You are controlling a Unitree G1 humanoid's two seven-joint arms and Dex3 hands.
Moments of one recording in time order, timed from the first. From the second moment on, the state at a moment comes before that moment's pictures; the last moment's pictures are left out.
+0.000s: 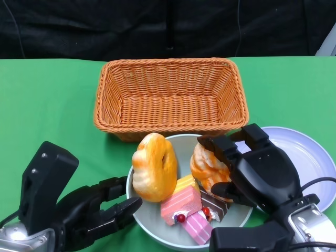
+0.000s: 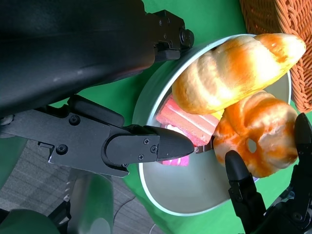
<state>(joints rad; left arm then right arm) -0.03 0.31 -0.09 -0.23 -0.35 0.81 -0.44 -0.15 -0.22 0.42 0.03 -1.04 -0.05 -0.19</state>
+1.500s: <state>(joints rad) 0.00 0.43 -0.10 -0.31 -0.13 0.62 -0.41 -0.15 -0.26 0.15 -0.05 -0.62 -0.45 -0.47</state>
